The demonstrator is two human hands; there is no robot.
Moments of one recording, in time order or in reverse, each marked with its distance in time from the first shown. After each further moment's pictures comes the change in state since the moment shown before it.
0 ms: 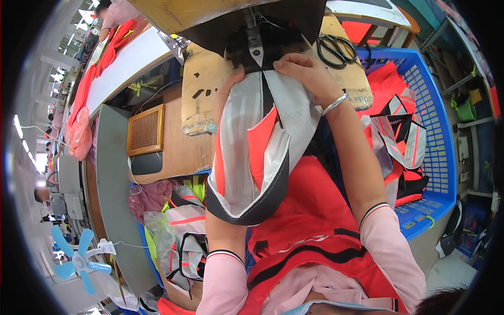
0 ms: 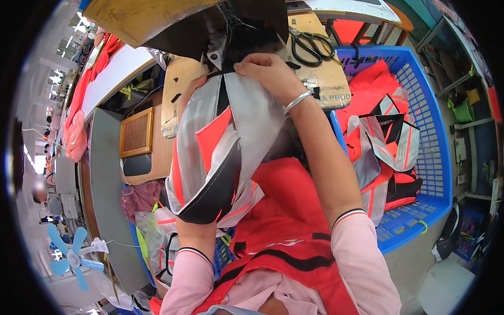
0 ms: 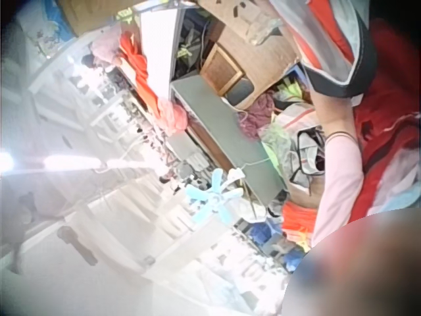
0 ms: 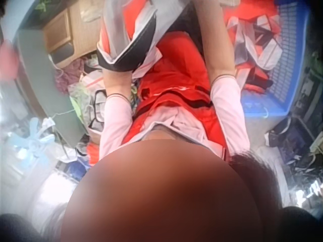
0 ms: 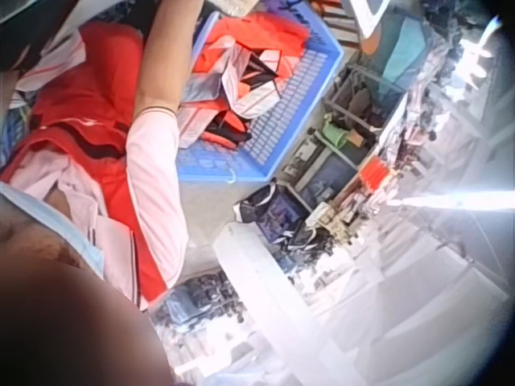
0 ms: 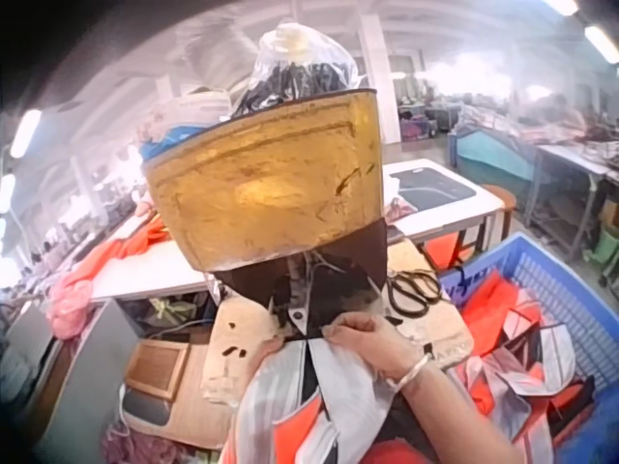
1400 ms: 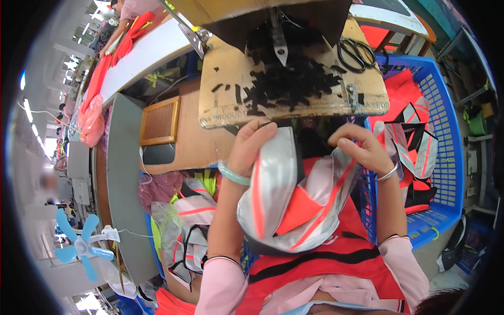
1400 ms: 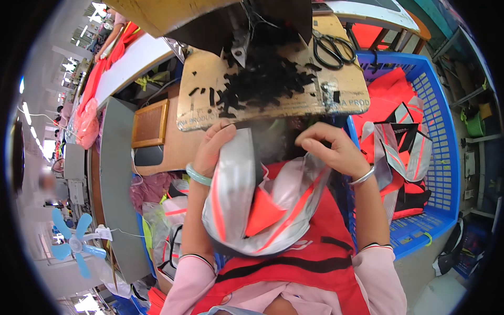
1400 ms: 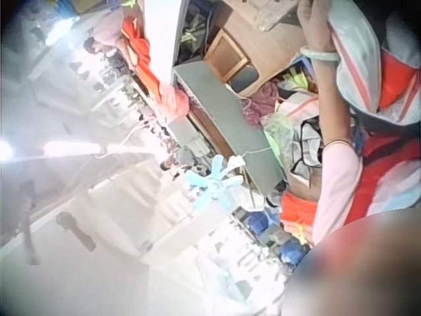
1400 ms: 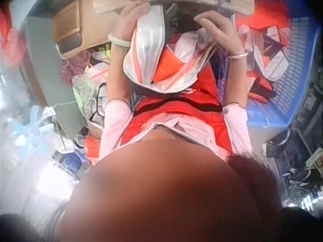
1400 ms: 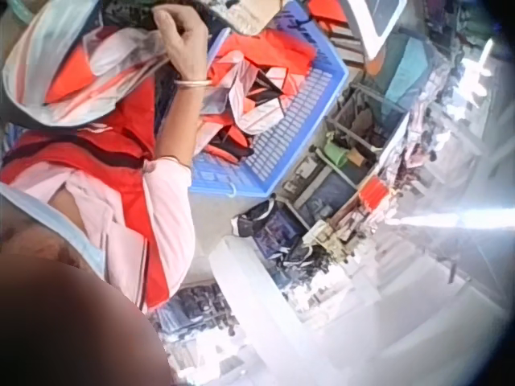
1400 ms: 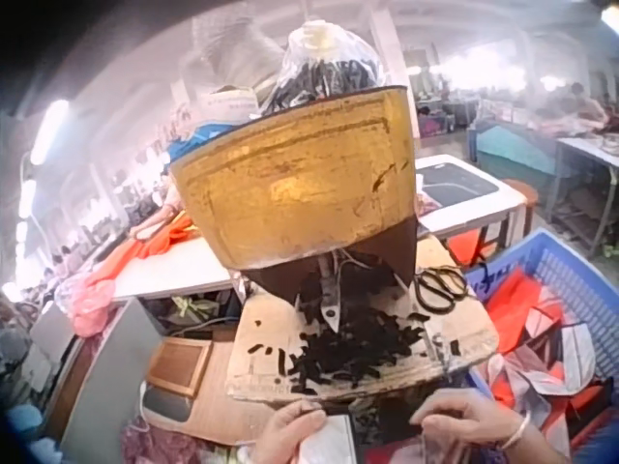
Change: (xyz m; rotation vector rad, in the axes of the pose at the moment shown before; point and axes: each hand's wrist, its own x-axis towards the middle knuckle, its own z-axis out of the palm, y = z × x) left_hand -0.075 -0.031 -0.049 0.394 -0.251 -0.013; right_hand -0.131 0.015 -0.029 -0.375 -0.124 0.008
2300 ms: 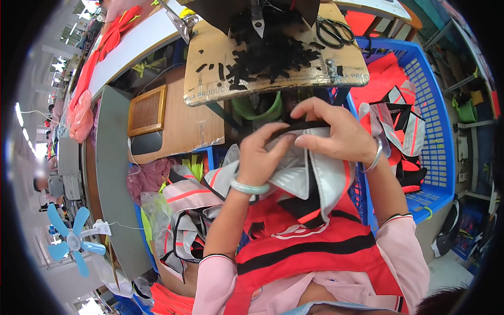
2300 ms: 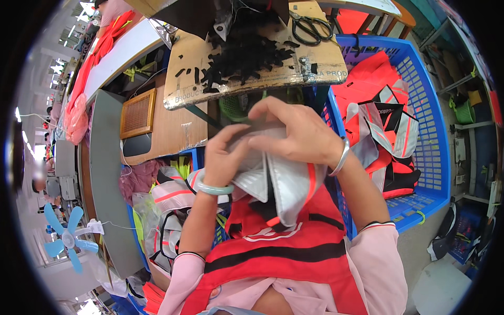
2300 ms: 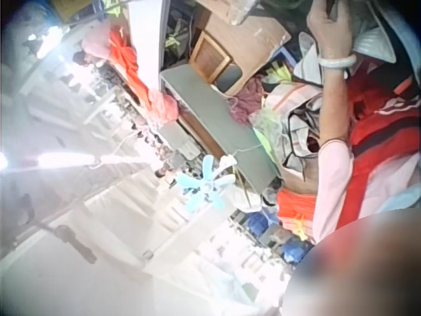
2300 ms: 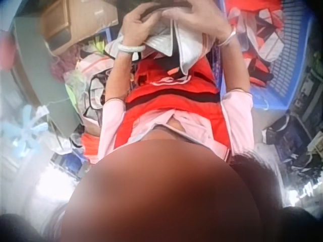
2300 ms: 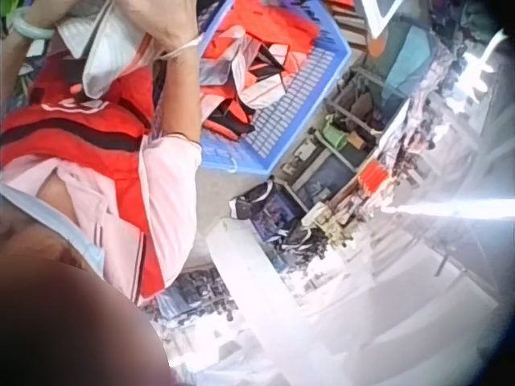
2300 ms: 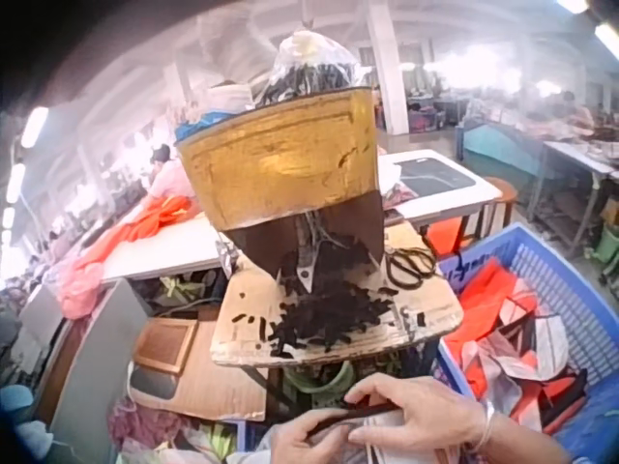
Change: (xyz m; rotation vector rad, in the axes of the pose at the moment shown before) left_hand -0.058 -0.045 0.062 0.662 0.198 0.380; right_hand -0.028 -0.052 0.029 -0.273 -0.065 -0.222
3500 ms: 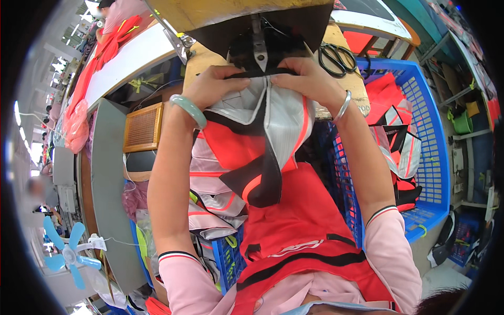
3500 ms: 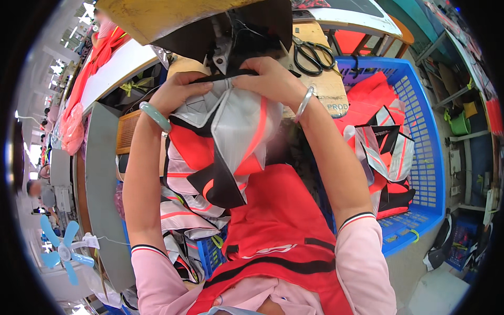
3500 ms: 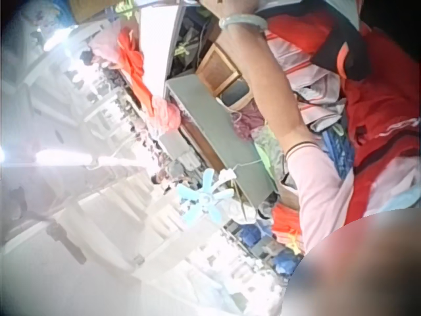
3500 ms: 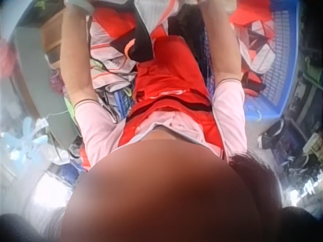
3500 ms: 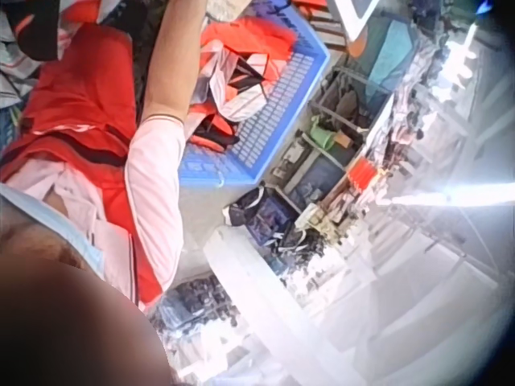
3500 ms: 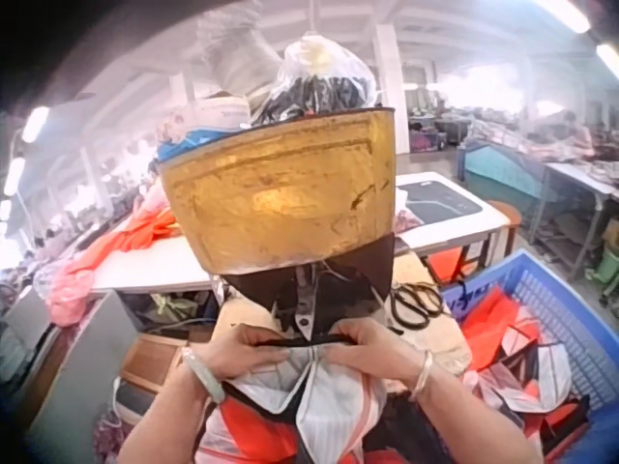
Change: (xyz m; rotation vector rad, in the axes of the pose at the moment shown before) left_hand 0.205 0.012 -0.102 0.246 -0.313 -0.245; right_hand 0.150 0.044 -0.035 0.147 0.073 0.109
